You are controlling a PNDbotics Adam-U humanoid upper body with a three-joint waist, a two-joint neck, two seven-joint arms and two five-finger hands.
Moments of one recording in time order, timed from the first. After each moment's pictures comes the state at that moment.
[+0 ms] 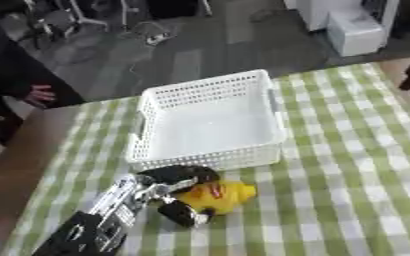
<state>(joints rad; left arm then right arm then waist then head) -0.41 0.38 -0.28 -1.48 -0.83 -0.06 -0.63 -0.52 -0.48 0.12 -1.99 -0.06 0.17 0.18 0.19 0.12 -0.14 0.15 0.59</state>
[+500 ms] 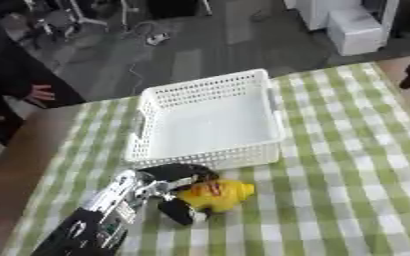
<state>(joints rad) -0.42 0.37 -0.27 -1.46 -0.85 -0.05 -0.66 -0.52 -0.48 0.12 -1.99 -0.06 0.17 0.18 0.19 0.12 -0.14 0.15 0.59</state>
